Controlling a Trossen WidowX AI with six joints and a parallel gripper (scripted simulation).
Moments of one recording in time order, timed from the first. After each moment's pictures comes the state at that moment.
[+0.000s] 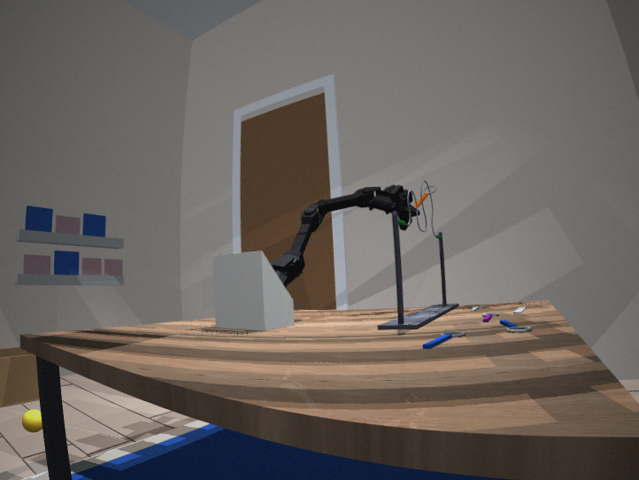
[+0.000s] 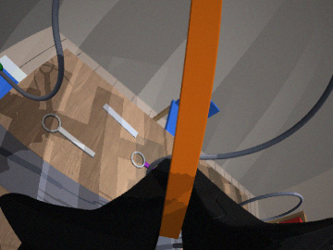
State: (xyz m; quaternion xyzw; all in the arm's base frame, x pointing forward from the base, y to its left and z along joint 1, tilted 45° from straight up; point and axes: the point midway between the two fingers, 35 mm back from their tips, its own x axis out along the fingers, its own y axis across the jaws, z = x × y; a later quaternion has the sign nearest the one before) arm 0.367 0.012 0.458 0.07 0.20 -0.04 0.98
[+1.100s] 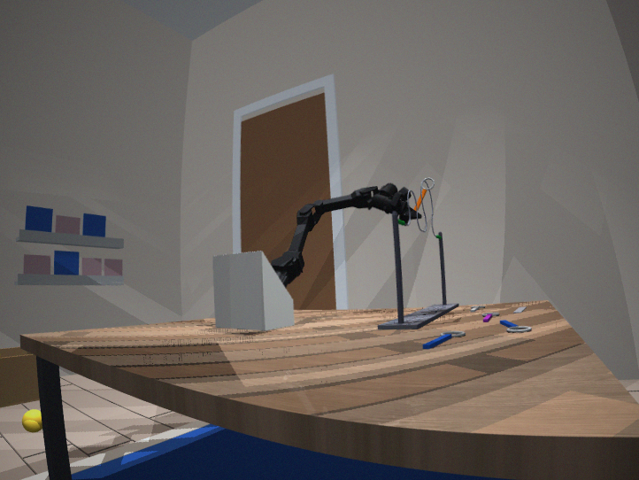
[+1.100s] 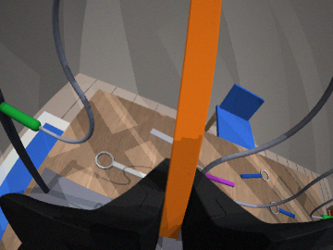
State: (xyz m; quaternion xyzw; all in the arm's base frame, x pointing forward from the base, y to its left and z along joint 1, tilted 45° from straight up) arm 0.371 0.028 0.462 0.27 0.16 0.02 0.95
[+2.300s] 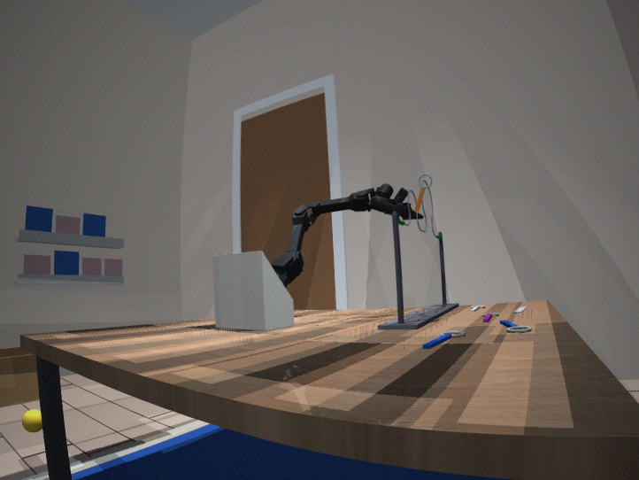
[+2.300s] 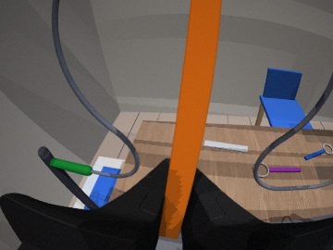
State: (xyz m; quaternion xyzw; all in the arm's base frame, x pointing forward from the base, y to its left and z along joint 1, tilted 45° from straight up) arm 0.374 0.041 0.474 0.47 0.11 0.07 0.87
